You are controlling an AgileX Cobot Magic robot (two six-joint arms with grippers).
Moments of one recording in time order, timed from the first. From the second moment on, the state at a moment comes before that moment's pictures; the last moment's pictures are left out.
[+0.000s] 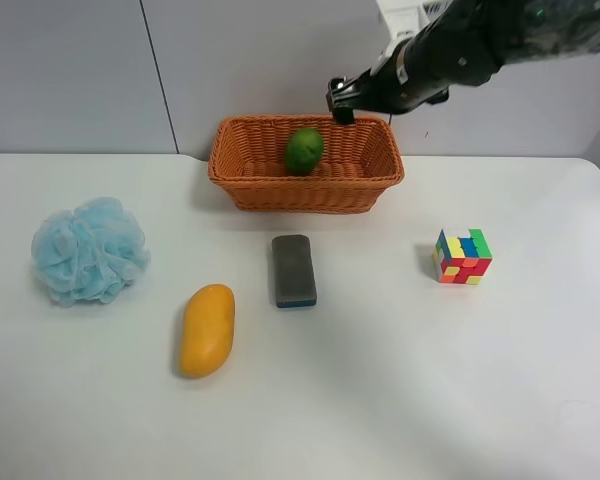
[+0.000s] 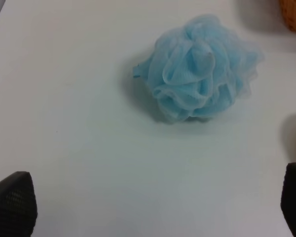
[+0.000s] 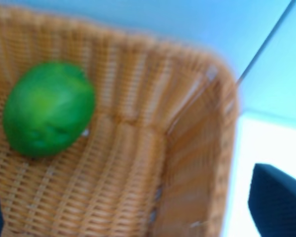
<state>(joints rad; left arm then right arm) 0.05 -0.01 -0.51 0.01 1.06 -0.01 0.40 1.88 -1.38 -0.64 0.28 0.70</state>
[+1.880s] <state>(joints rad) 0.05 -0.01 -0.51 0.01 1.06 -0.01 -0.06 0.10 -0.57 0.01 1.07 -0.12</state>
